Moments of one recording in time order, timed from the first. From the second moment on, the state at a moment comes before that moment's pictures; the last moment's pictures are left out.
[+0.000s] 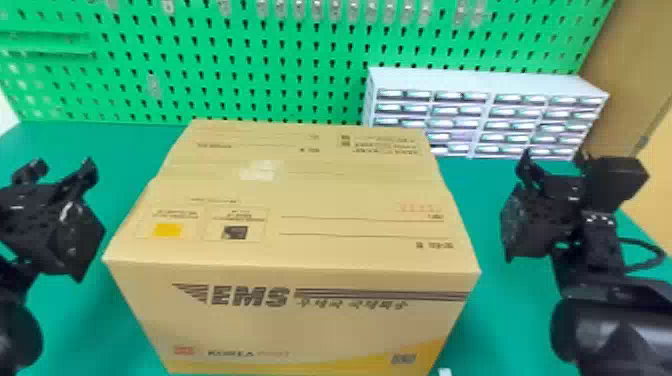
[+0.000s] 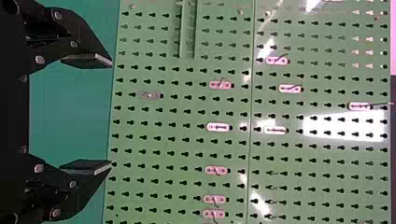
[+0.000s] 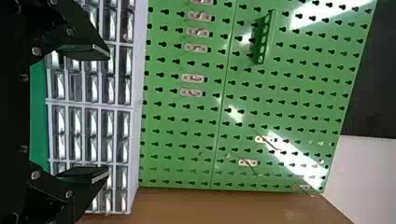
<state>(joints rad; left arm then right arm) -0.18 0.09 0.42 -1.49 0.08 0.06 -0.39 -0.17 -0.12 -0.21 -1.49 -0.01 -0.11 -0.02</state>
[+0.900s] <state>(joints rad) -0.18 0.09 0.42 -1.50 0.08 0.05 -0.39 -0.17 -0.12 -0.21 -1.49 -0.01 -0.11 -0.02</state>
